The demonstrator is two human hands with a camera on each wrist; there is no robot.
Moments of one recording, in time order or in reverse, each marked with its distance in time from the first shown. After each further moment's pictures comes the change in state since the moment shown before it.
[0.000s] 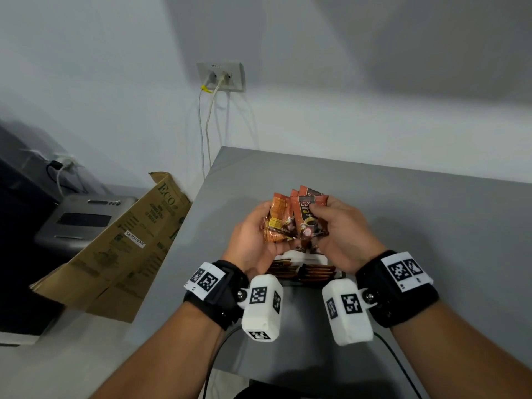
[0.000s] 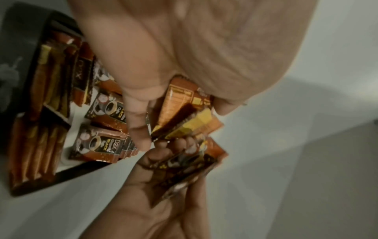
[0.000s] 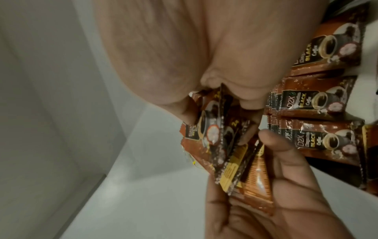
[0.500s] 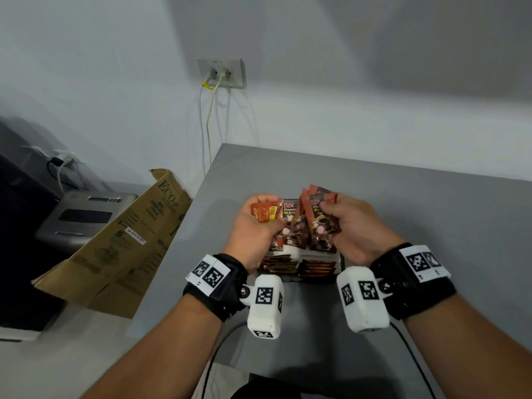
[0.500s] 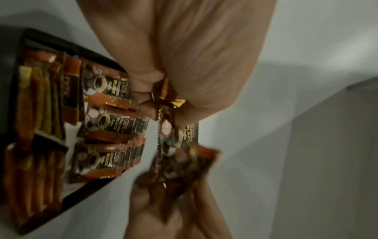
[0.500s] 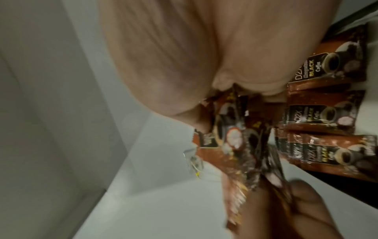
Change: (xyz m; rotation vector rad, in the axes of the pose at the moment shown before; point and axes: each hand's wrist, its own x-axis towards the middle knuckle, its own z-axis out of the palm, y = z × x) left_hand 0.005 -0.005 -0.006 0.347 0.092 0.247; right_hand -0.002 -0.010 -0.016 -0.101 0.014 0.023
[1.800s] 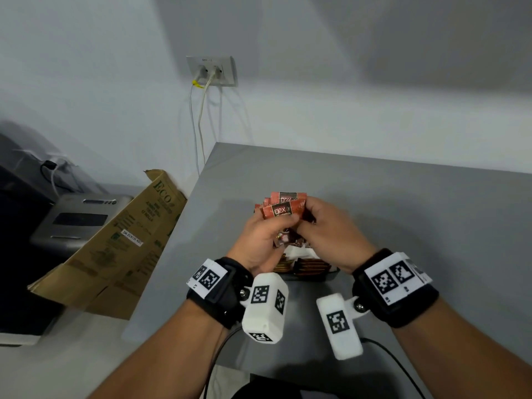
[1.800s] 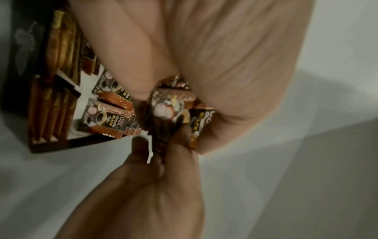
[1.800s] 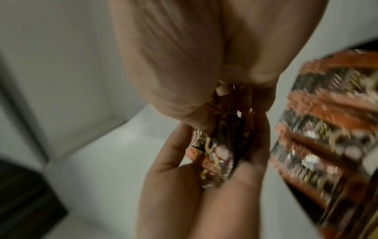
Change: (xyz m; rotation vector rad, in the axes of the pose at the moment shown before) left_hand -0.016 0.009 0.027 -0.398 -0.218 -0.166; right_hand -0.013 0.009 0.013 -0.761 -0.166 -0.365
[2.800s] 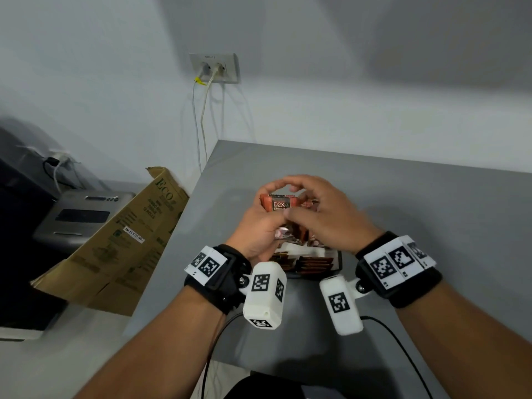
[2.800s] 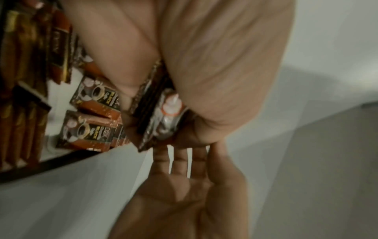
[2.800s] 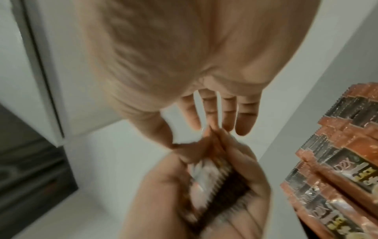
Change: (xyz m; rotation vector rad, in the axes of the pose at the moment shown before) left_hand 0.009 0.012 -0.004 0.072 0.005 0.005; right_hand 0.008 -0.021 -0.015 -0.153 -0.024 -0.105
